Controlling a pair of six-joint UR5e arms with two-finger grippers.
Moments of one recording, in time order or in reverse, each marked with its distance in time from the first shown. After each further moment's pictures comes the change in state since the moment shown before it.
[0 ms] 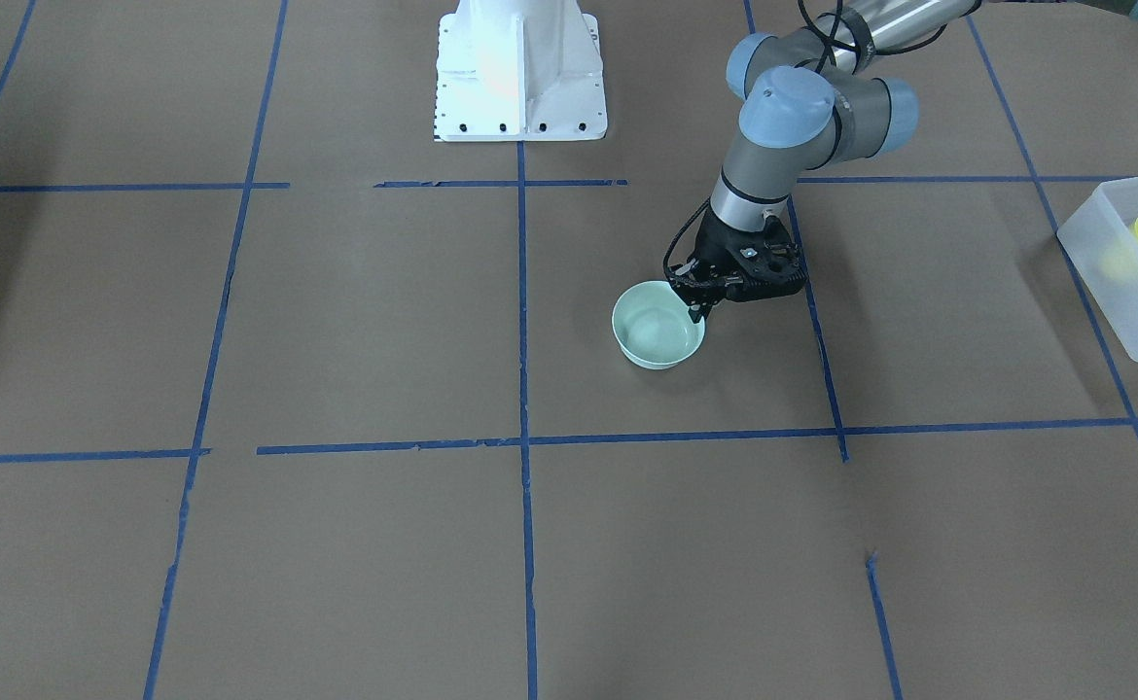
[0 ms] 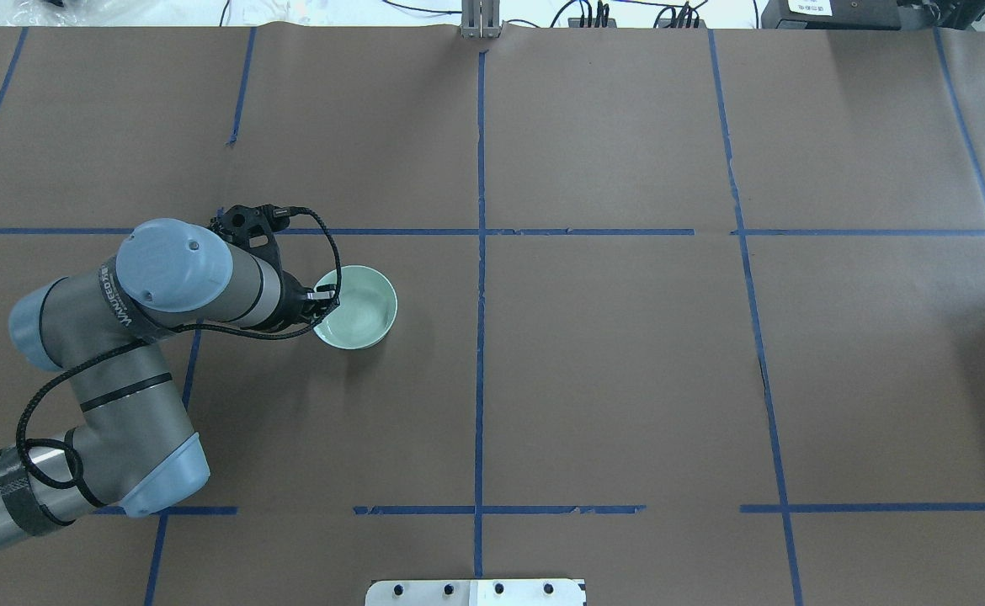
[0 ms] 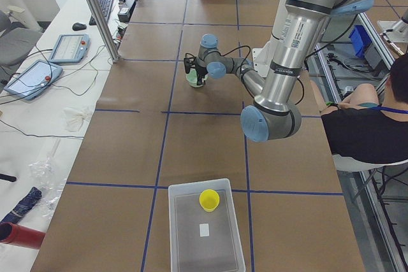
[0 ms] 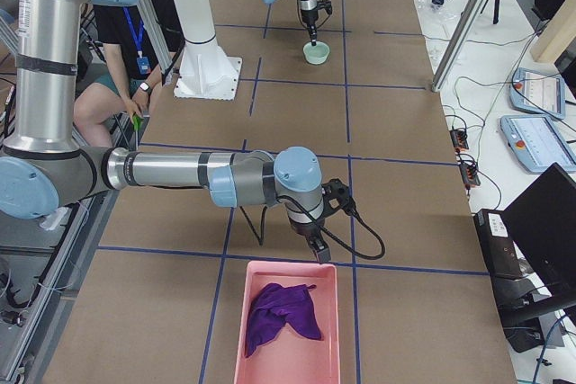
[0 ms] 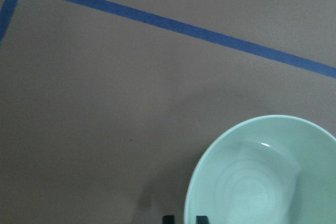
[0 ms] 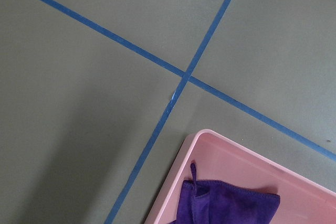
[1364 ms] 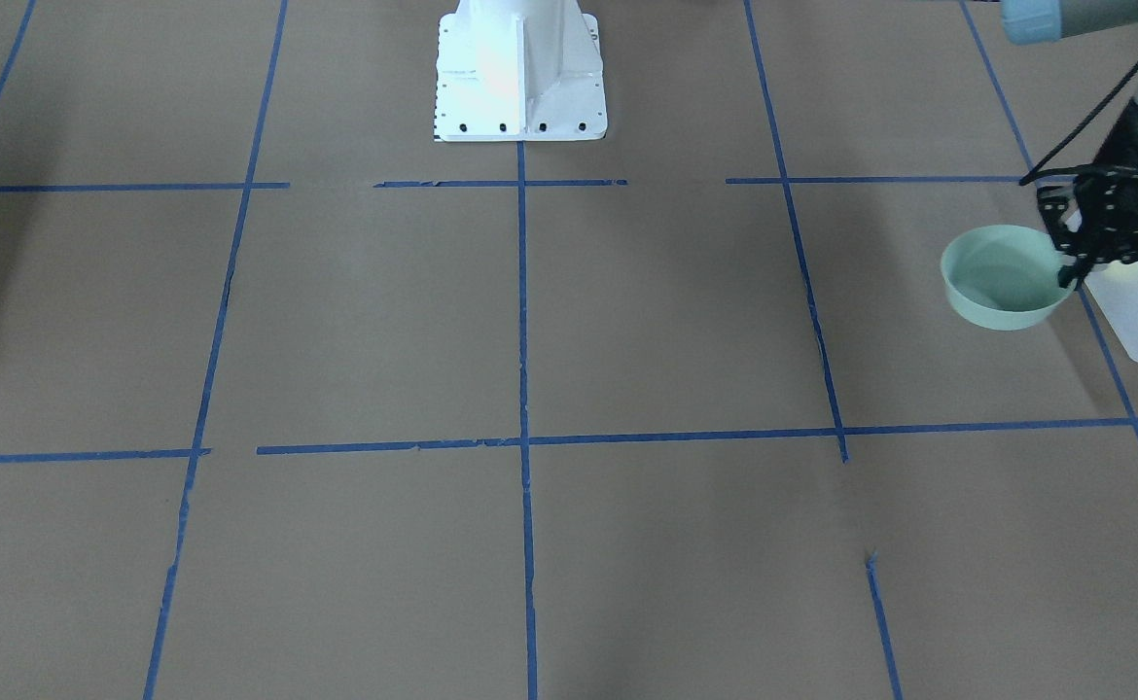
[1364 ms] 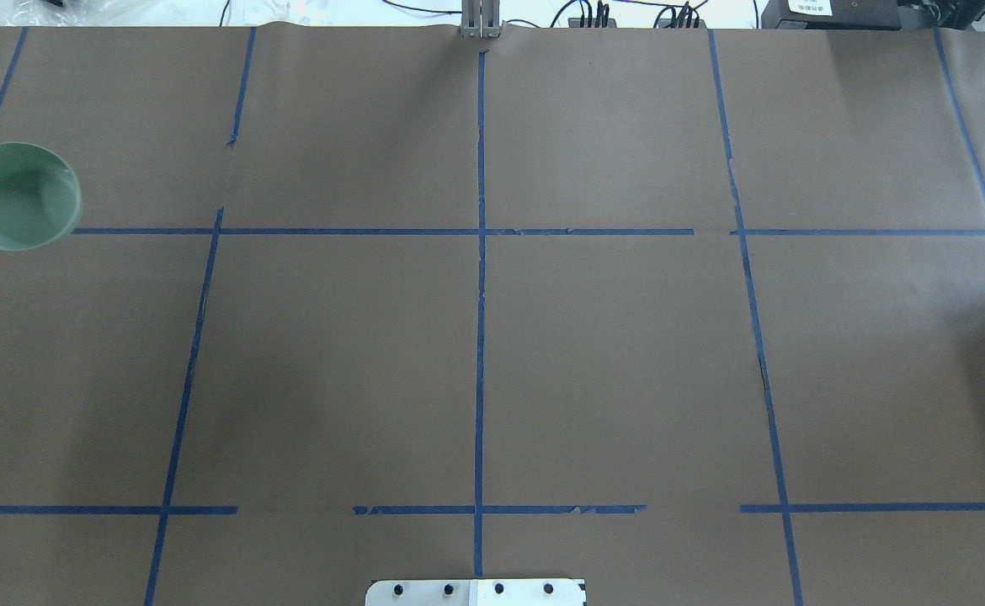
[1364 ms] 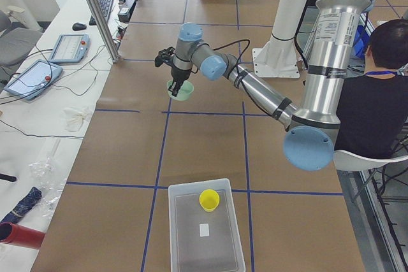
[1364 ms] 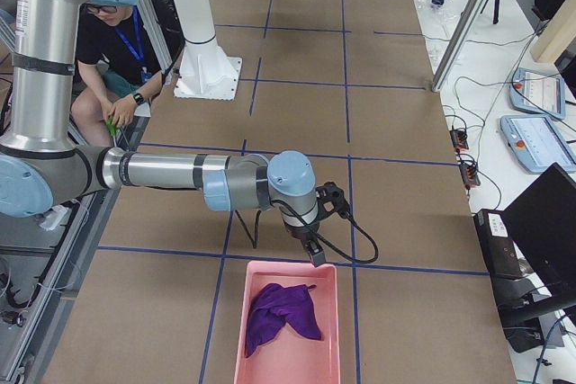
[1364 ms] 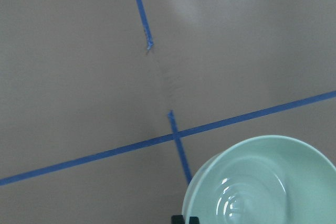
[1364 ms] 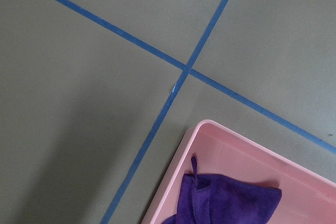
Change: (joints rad) left arm -0.662 0.345 -0.270 0.232 -0.272 1.250; right arm 0.000 -0.026 0.000 0.030 0.001 0.000
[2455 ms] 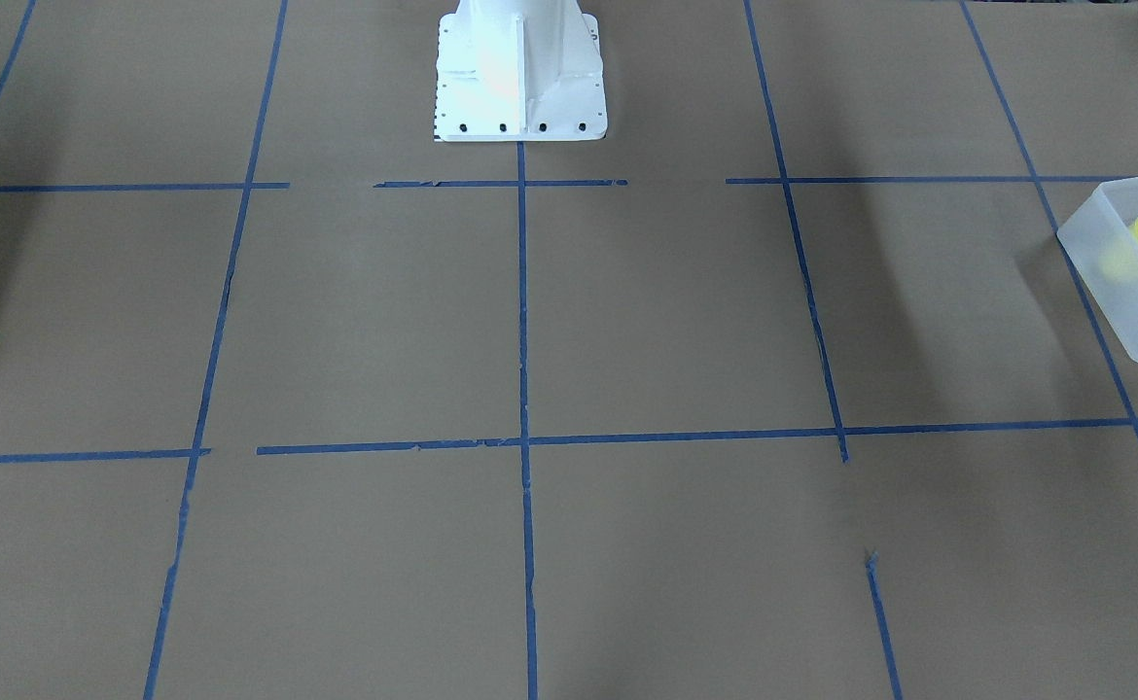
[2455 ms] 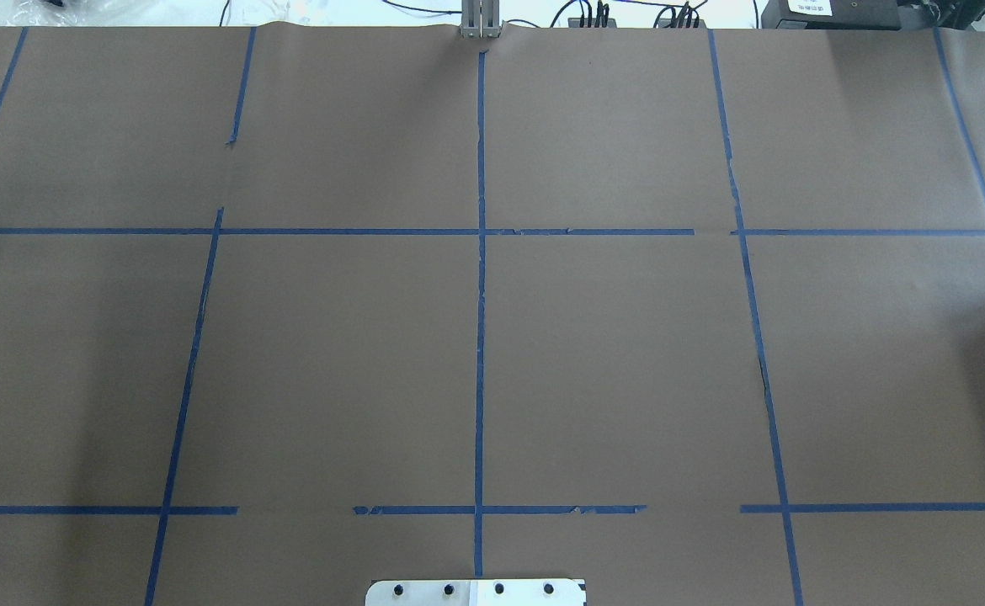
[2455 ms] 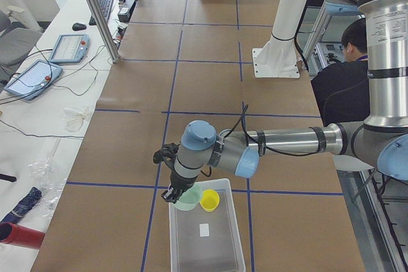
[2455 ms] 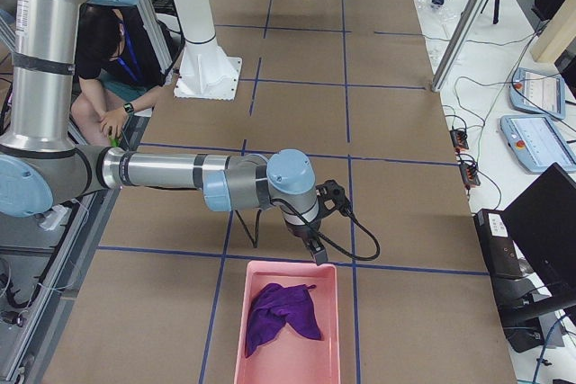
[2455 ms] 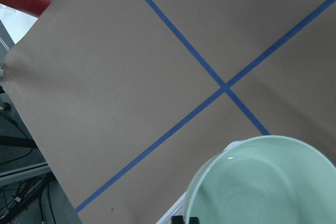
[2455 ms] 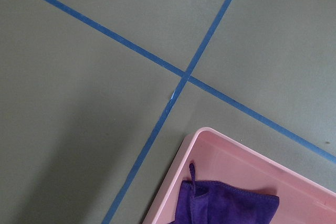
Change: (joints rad) left arm -0.371 0.236 0.416 -0.385 -0.020 0.698; right arm 0.000 0.000 -0.001 0.031 0.001 0.011
